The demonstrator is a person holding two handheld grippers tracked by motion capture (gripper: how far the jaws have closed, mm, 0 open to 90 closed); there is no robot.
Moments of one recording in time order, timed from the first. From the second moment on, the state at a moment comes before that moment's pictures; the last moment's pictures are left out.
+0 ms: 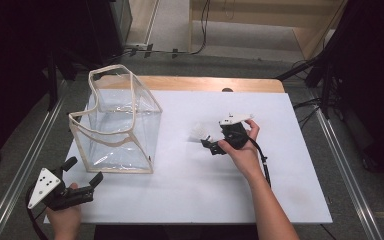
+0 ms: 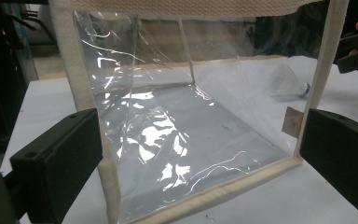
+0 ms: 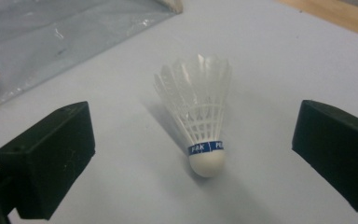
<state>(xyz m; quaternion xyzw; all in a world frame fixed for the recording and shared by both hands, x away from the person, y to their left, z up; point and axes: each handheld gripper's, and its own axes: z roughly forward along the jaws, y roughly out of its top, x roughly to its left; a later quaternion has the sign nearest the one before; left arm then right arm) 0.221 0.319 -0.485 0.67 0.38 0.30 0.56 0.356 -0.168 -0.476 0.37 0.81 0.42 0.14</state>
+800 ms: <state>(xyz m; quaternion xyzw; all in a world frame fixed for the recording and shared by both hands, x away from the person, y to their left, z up) 0.222 0.320 -0.485 0.67 0.38 0.30 0.56 0.368 -0.149 -0.508 0.38 0.85 0.32 0.16</state>
